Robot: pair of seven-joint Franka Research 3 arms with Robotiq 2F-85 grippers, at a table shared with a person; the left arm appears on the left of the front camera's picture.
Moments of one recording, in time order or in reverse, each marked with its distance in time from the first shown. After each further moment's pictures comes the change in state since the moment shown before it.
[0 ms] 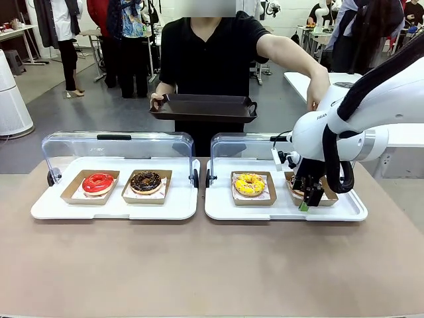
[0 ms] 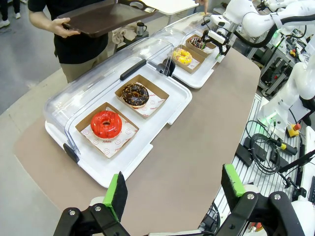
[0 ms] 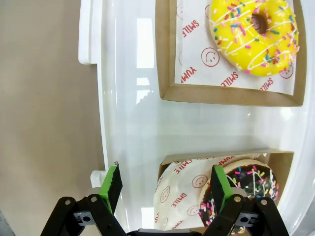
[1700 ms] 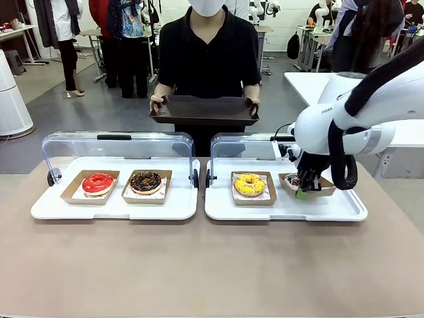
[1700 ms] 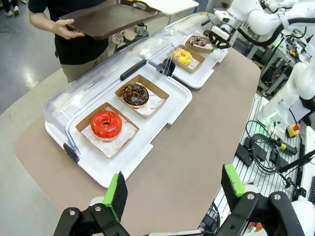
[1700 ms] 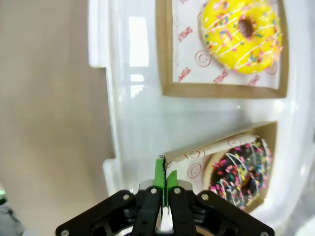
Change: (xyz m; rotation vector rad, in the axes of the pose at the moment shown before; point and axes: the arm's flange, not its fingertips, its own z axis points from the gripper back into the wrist) left arm 0.000 0.000 0.000 0.000 0.000 0.000; right arm 0.010 0.015 0.043 -0.035 0.032 -0.036
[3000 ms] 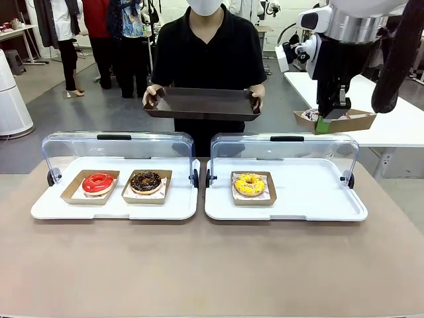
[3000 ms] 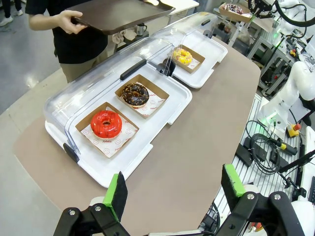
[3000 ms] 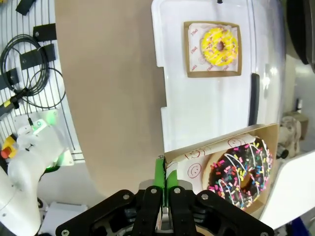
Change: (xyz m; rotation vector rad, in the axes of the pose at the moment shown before) left arm 0.000 0.000 0.000 0.000 0.000 0.000; right arm 0.060 0.063 0.246 -0.037 0.096 -0.043
